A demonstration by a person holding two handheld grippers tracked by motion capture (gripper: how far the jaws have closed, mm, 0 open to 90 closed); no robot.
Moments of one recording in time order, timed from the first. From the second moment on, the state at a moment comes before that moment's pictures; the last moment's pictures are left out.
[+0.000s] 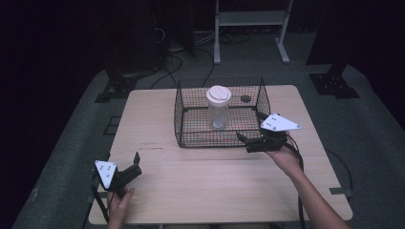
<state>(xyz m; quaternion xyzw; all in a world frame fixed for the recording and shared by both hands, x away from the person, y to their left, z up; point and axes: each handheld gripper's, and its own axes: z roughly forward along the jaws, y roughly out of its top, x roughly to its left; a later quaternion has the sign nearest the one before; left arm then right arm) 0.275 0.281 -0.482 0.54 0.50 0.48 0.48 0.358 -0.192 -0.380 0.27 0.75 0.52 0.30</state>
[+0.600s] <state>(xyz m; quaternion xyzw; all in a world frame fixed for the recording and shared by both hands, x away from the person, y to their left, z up) 0.275 0.281 -0.482 0.54 0.50 0.48 0.48 0.341 -0.212 -0.399 0.29 0.75 0.51 0.30</state>
